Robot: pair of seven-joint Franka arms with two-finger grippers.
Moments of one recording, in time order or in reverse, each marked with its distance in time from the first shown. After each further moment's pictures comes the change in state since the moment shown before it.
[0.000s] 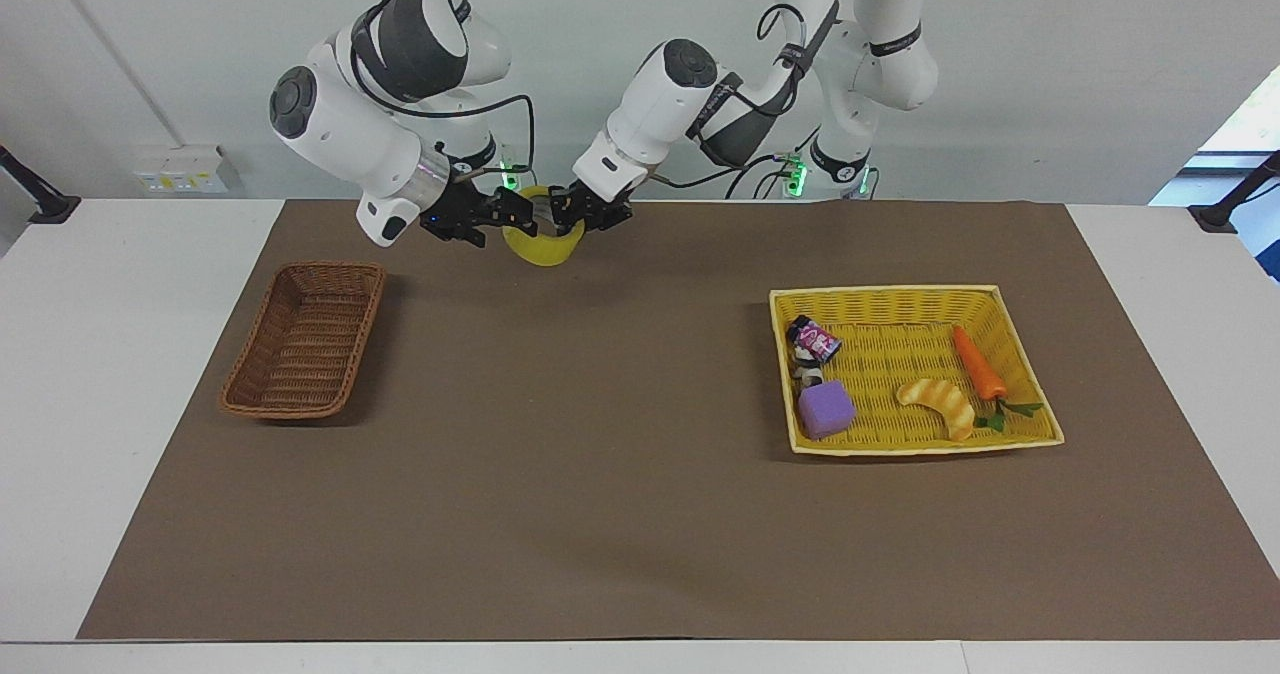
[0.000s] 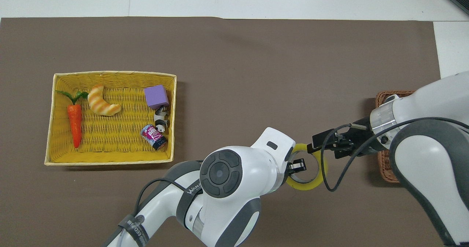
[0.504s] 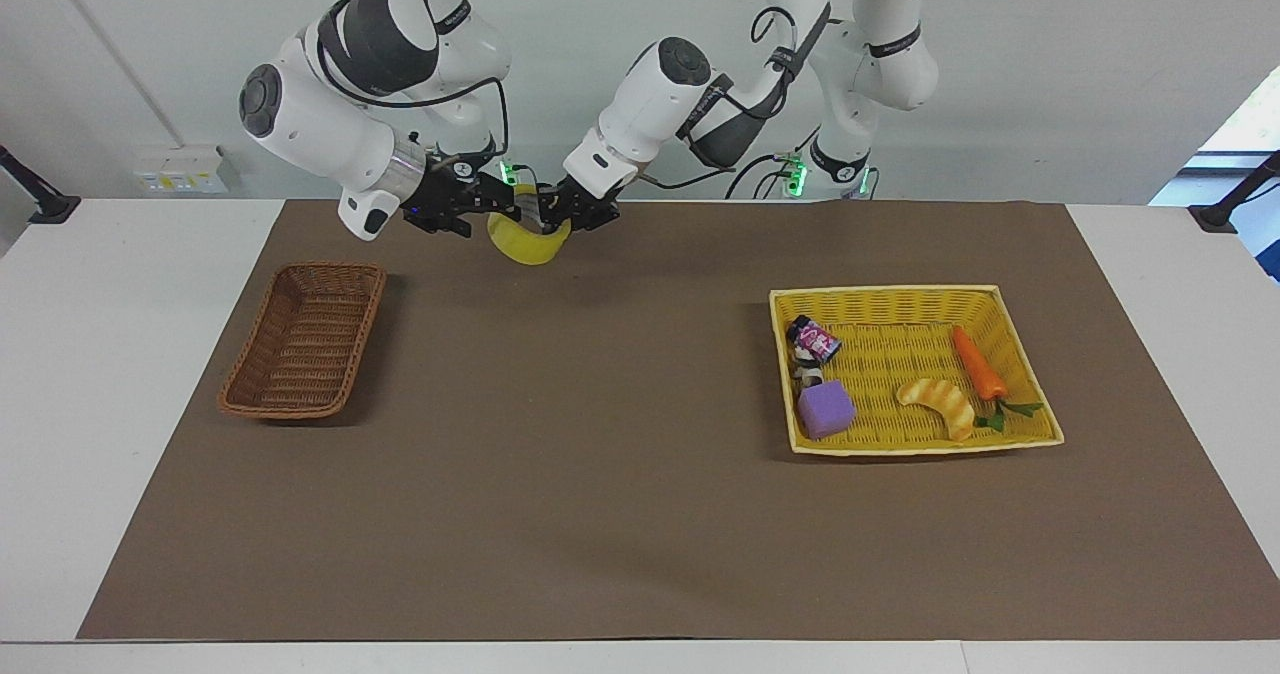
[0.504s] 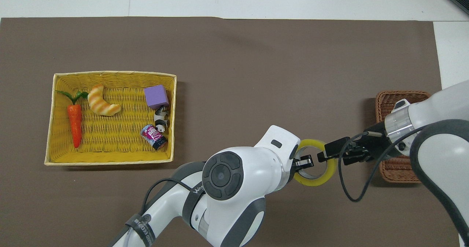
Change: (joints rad) left arm 0.000 0.020 -0.011 0.020 -0.032 0.070 0.001; right arm -0.050 -0.025 -0.004 -0.027 0.025 -0.071 -0.092
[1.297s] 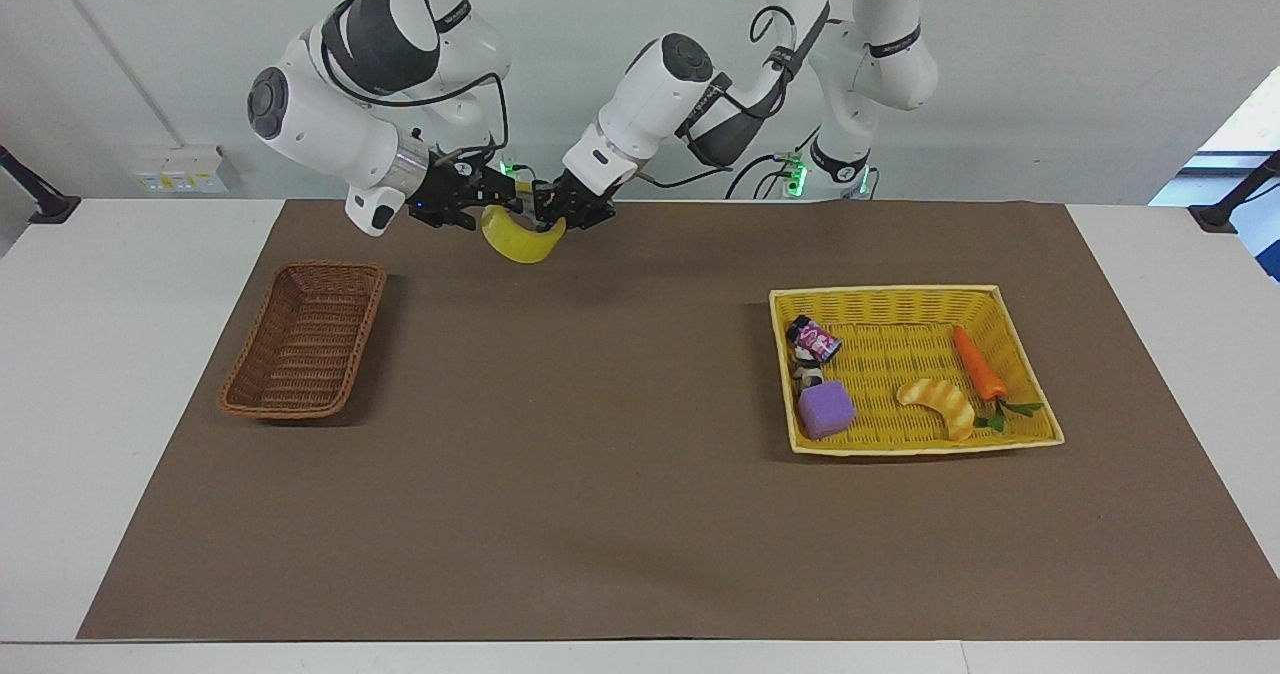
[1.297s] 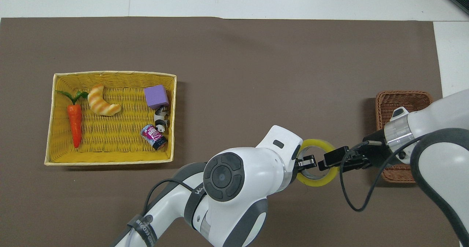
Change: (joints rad) left arm 0.000 0.005 -0.008 0.009 -0.008 0.005 0.000; right arm -0.004 -0.035 0.001 -0.050 0.014 -0.004 -0.028
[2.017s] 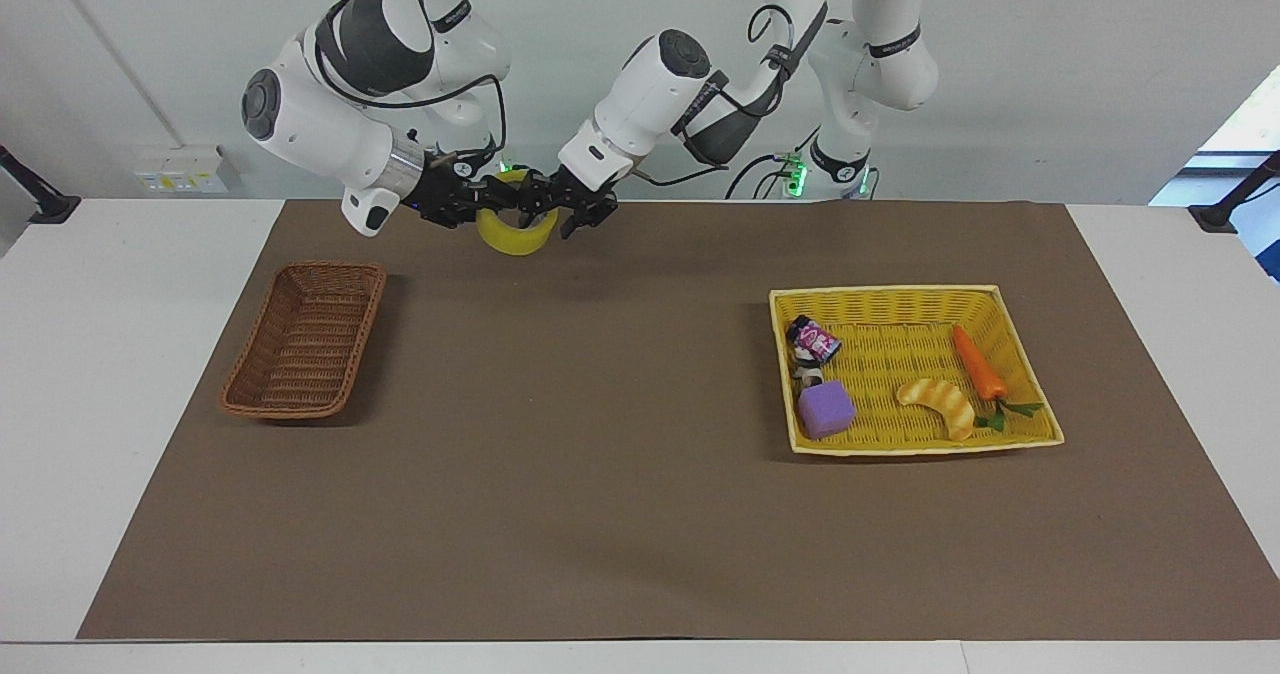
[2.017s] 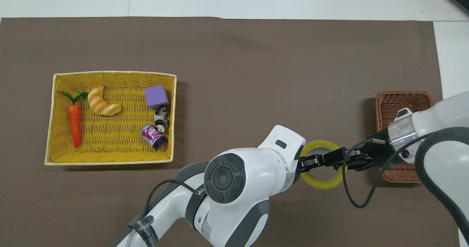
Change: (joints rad) left arm -0.001 -0.003 -0.002 0.015 -0.004 0.007 0.000; right arm -0.009 0.000 -0.012 -0.004 0.002 -0.001 0.026
